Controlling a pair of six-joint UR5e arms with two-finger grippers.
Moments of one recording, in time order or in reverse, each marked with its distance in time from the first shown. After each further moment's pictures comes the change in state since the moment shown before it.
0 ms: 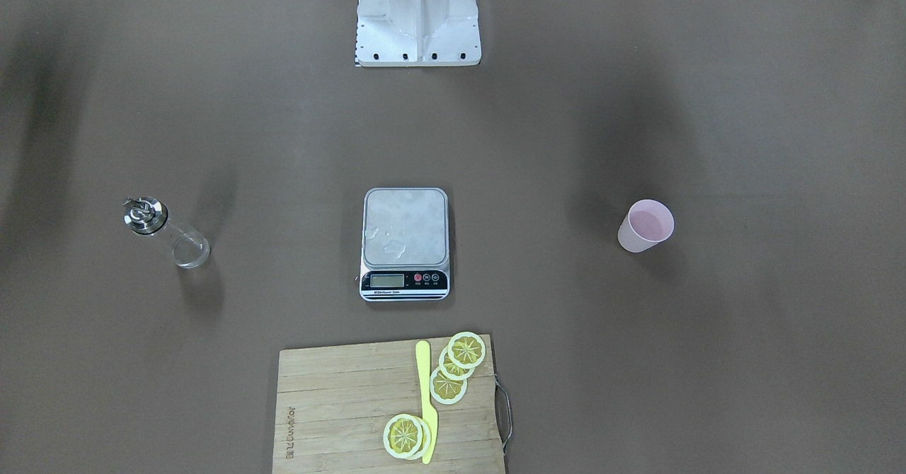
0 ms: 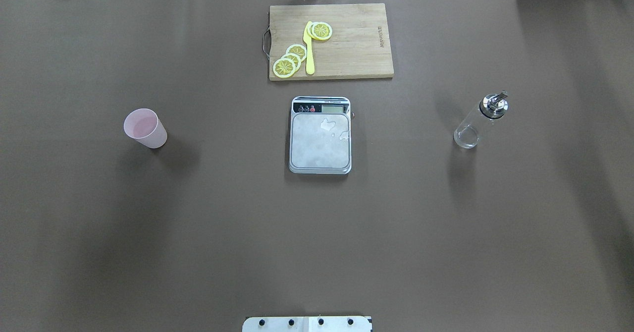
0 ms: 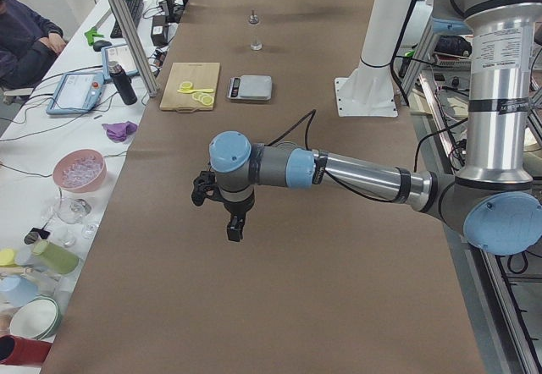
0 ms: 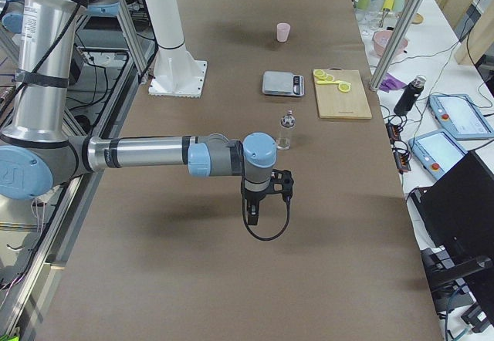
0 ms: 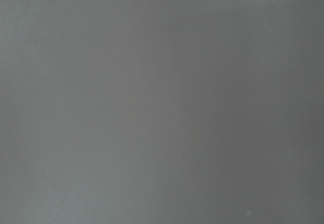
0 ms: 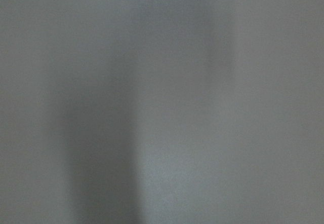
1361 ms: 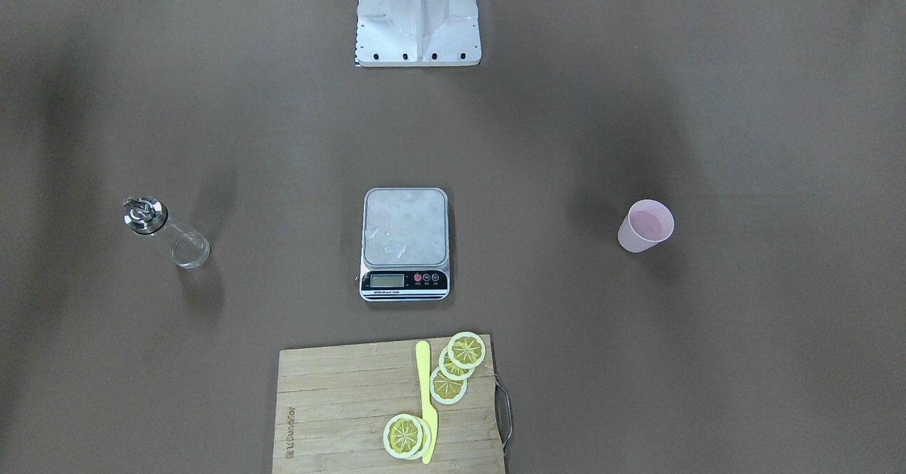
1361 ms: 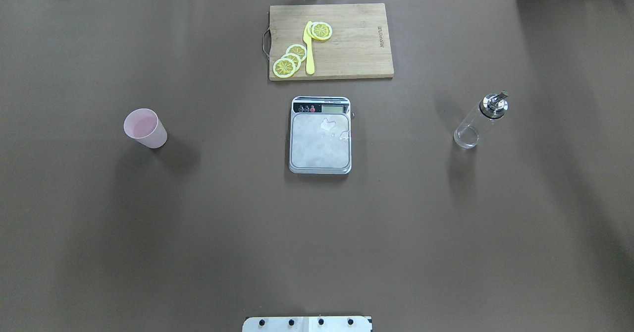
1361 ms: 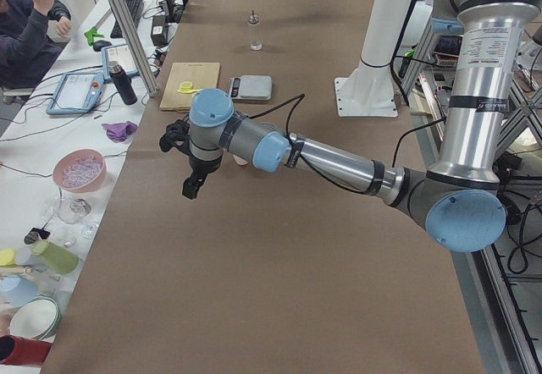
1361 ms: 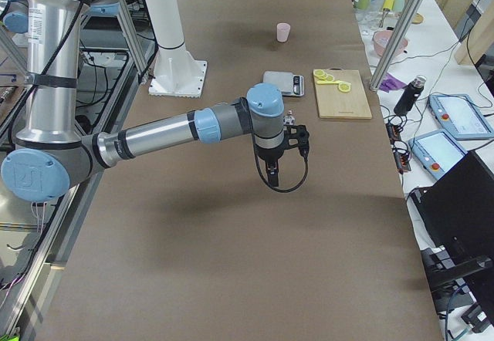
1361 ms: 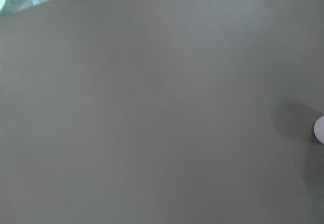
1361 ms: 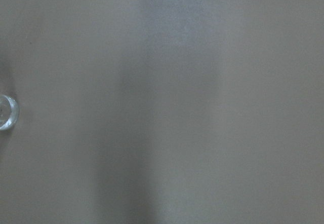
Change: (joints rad) left arm 0.007 -0.163 0.074 -0.308 -0.006 -0.085; right arm 0.005 0.081 0.151 0.003 -0.008 0.133
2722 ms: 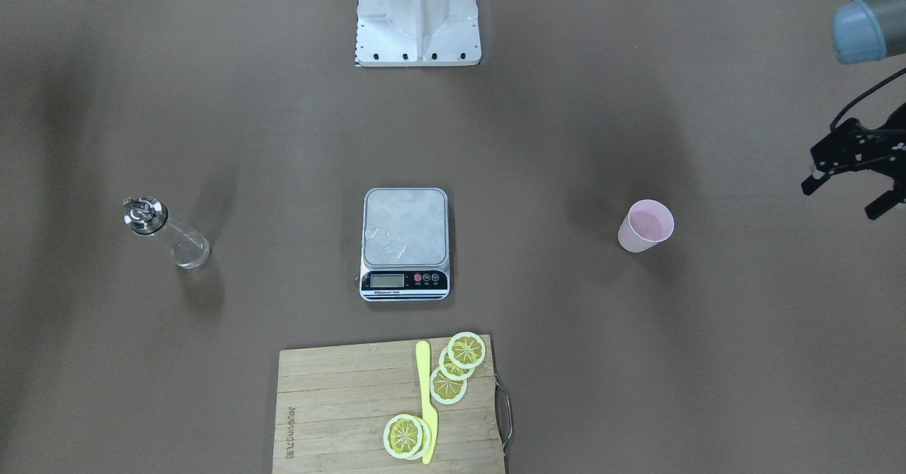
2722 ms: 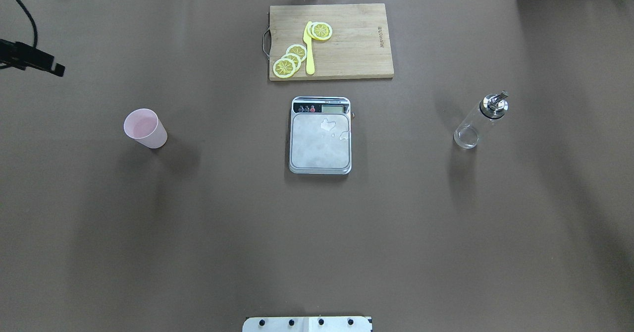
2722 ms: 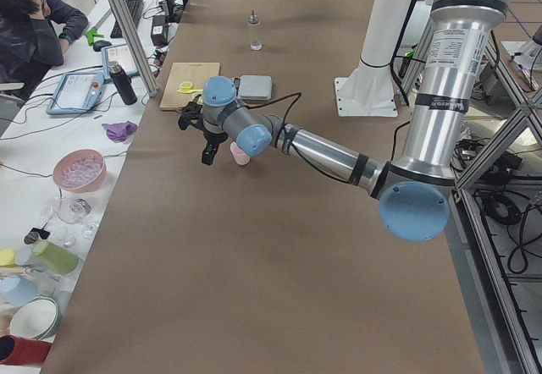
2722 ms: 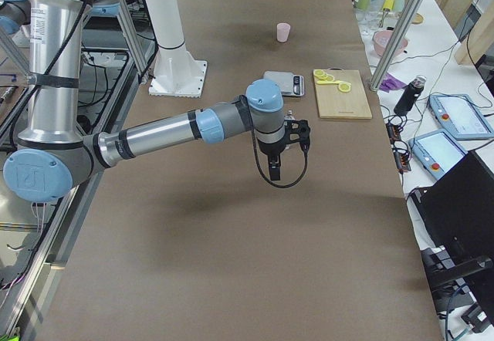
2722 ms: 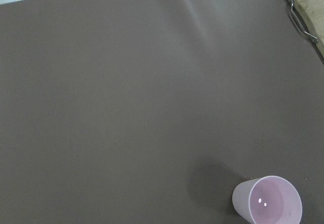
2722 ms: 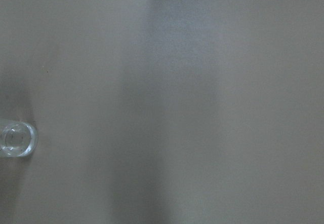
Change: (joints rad) left arm 0.351 -0.060 0.010 -0.209 0.091 -0.570; right arm -0.037 -0.002 0.000 0.084 0.003 0.126
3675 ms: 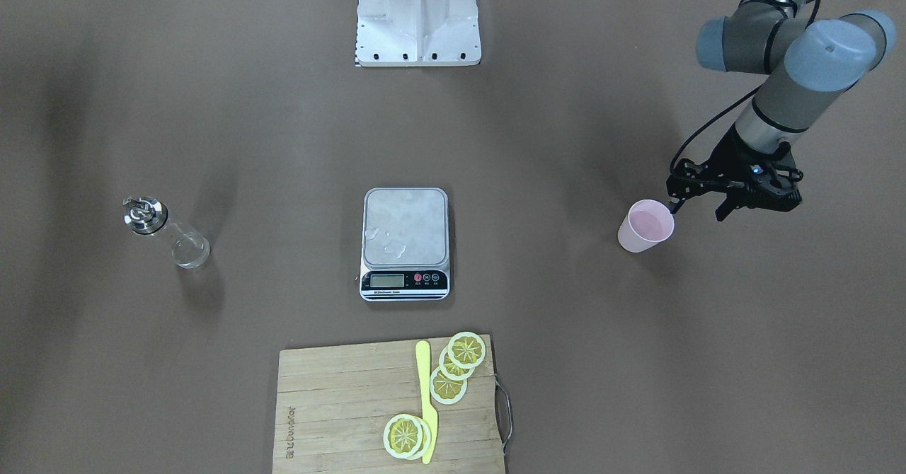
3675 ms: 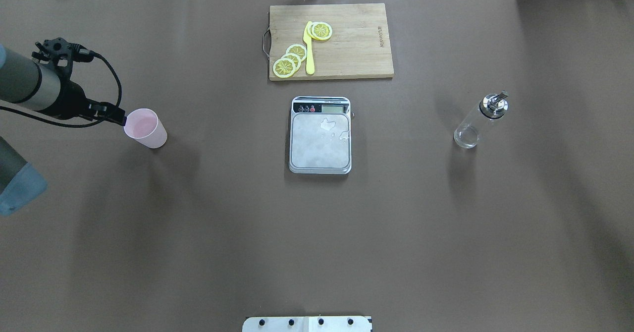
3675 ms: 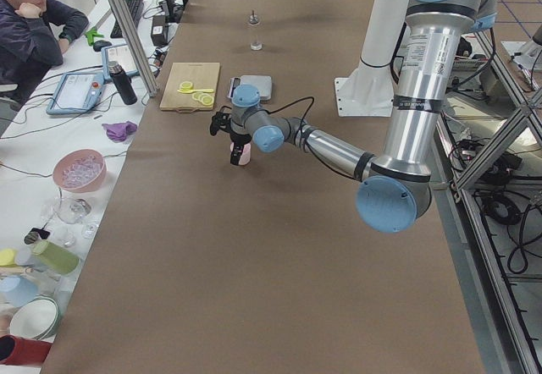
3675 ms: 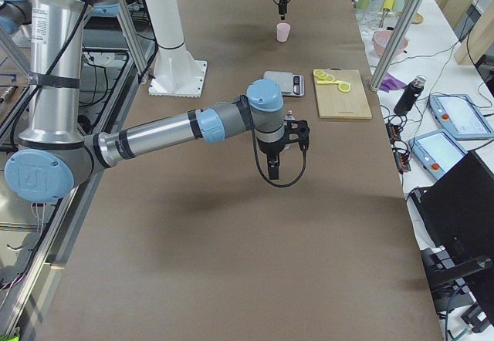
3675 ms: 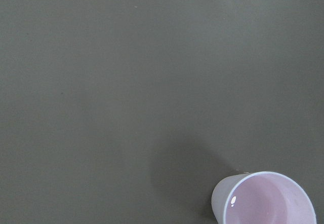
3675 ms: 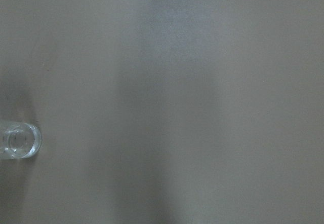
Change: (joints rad) left arm 0.265 0.008 0.006 -0.034 0.219 -0.187; right arm -0.010 0.000 0.000 0.001 -0.001 0.017
